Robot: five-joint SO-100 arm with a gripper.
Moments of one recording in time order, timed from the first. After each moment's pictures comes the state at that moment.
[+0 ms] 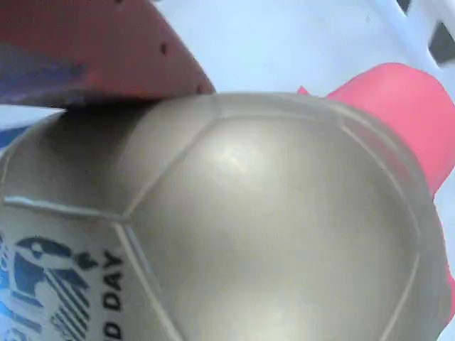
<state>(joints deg) 34.7 54.6 44.5 95.7 -2.8</state>
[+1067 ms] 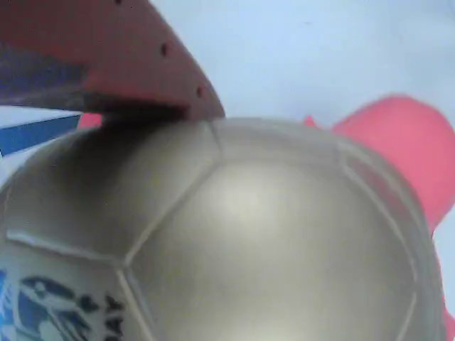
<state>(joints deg) 36.3 50.5 41.8 93.4 -8.7</state>
